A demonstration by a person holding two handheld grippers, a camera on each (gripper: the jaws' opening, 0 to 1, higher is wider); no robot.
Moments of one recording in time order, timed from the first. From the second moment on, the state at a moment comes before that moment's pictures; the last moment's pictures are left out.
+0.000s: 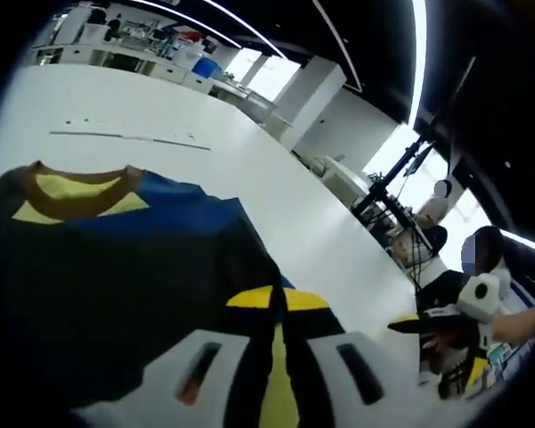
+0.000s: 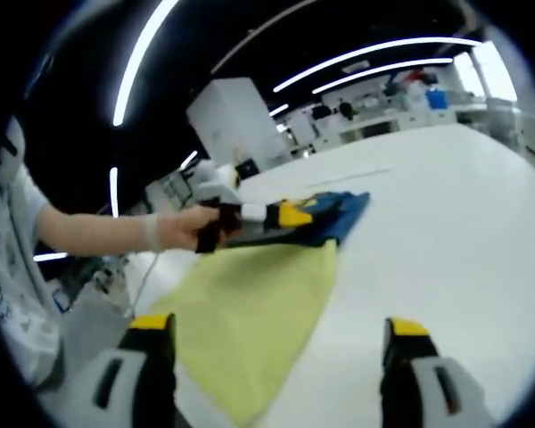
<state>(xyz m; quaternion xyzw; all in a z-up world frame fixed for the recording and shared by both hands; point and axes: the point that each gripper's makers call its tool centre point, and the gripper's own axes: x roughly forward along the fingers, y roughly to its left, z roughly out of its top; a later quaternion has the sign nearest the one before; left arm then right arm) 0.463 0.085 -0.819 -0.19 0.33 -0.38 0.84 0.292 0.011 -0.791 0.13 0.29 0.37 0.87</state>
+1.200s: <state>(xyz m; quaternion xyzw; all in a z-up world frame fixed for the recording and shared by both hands) 0.463 0.165 -0.795 -0.09 0.27 -0.37 0.88 0.291 0.018 -0.790 0.13 0.29 0.38 0.87</state>
